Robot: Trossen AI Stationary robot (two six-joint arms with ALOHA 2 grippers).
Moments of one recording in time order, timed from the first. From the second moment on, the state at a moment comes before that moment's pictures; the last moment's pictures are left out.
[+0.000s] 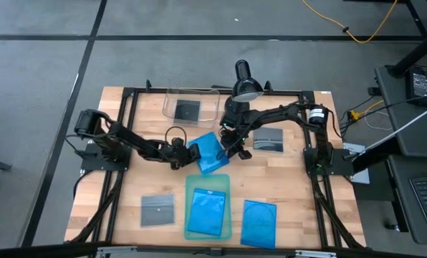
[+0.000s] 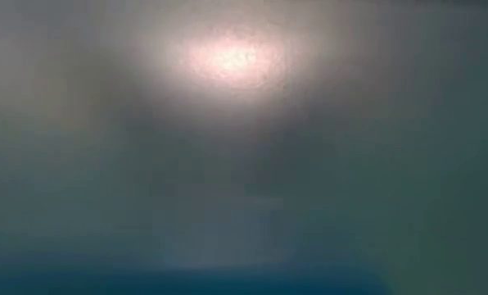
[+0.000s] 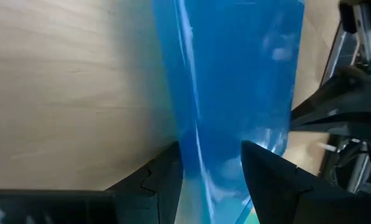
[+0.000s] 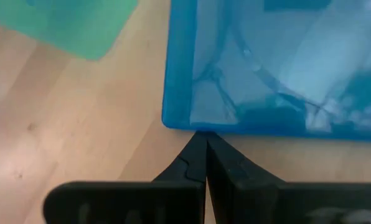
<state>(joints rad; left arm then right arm) -0.08 1.67 0.52 0.39 -0.25 -1.84 -0.28 2.05 1.21 -0.46 -0.66 -0.68</state>
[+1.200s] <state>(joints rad) -0.03 1.62 0.61 0.40 -0.26 -1.56 -0.27 2.09 1.27 -0.56 -0.65 -0.69</state>
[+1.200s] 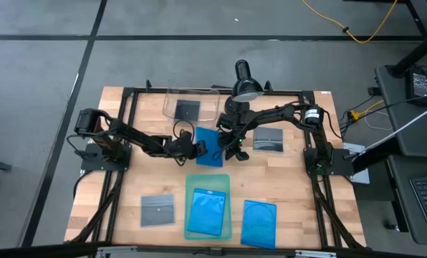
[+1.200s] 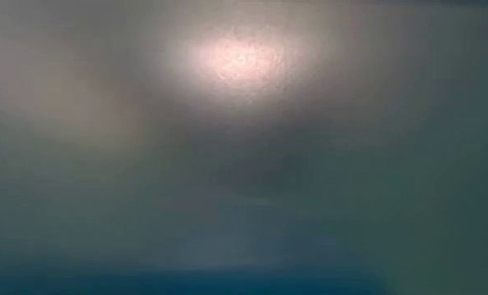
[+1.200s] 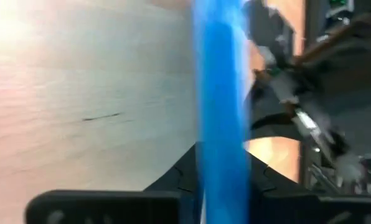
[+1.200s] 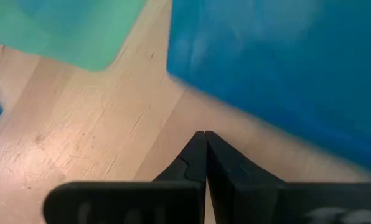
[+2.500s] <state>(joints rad) -0.23 0.99 0.61 0.29 -0.45 -0.65 -0.17 1.46 1.27 -0.68 -0.19 -0.36</state>
